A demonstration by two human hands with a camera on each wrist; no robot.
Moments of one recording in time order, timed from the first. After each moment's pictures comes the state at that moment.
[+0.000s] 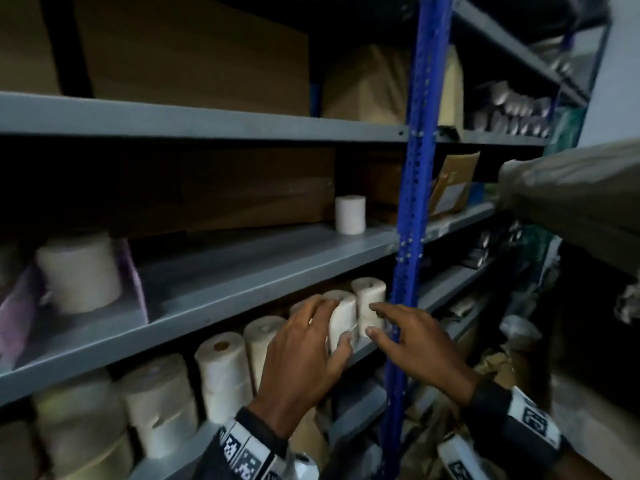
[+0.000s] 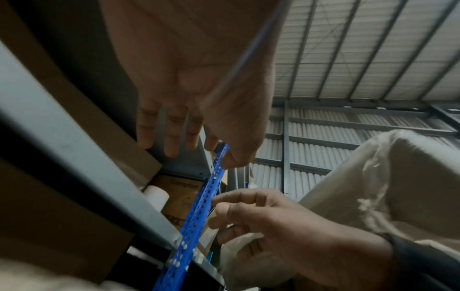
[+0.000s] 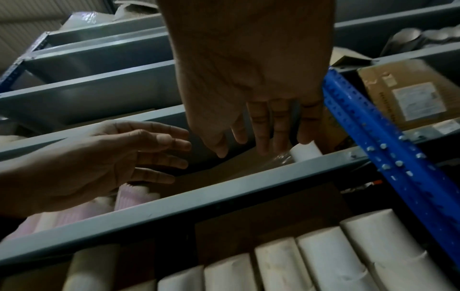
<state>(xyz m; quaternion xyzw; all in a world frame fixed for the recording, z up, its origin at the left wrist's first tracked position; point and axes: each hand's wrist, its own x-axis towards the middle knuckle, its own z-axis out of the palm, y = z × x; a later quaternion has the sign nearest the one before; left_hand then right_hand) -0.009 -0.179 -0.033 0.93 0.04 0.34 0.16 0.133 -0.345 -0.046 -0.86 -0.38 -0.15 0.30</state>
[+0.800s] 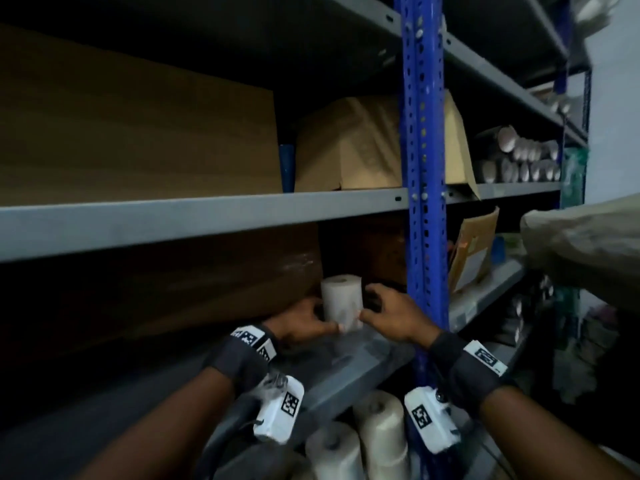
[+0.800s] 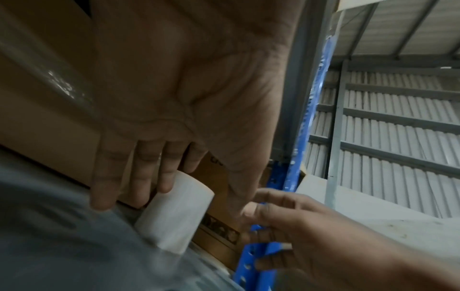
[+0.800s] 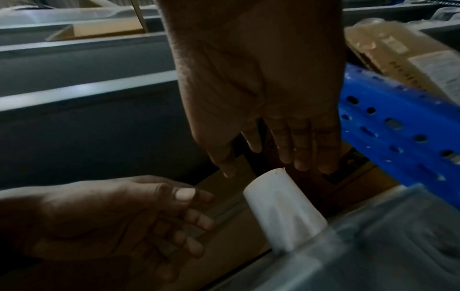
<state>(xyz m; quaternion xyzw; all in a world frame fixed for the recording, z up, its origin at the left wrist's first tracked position) 0.336 -0.033 0.089 0.93 -0.01 0.11 0.34 0.440 -0.222 0.072 -0.86 -0.35 -0.09 0.36</state>
